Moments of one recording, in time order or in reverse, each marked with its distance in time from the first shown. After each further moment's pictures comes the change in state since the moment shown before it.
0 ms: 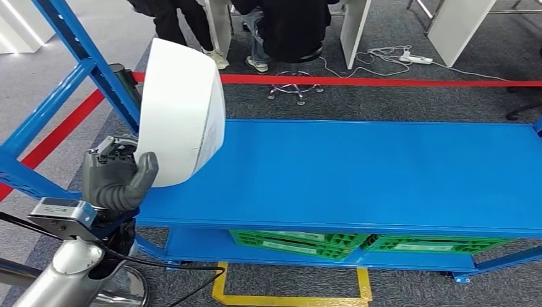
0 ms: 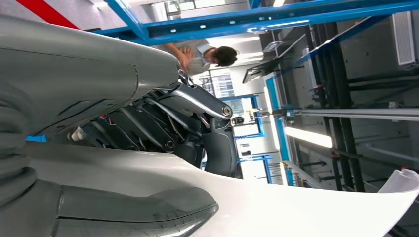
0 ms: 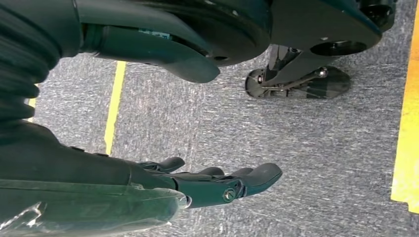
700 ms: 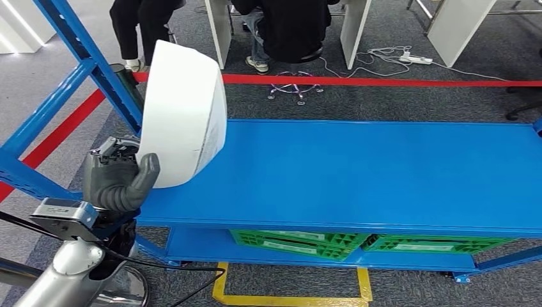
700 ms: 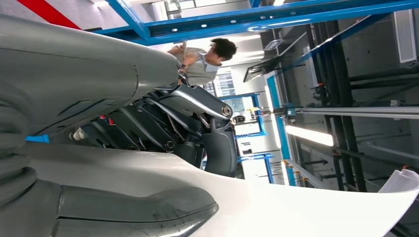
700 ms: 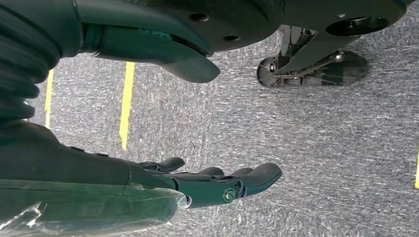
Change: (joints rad) left arm 0.004 -0.001 0.000 0.000 -0.004 0.003 0.004; right arm 0.000 0.000 0.000 0.000 0.008 -0.049 0.047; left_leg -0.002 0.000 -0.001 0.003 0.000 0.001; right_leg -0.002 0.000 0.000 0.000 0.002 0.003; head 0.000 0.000
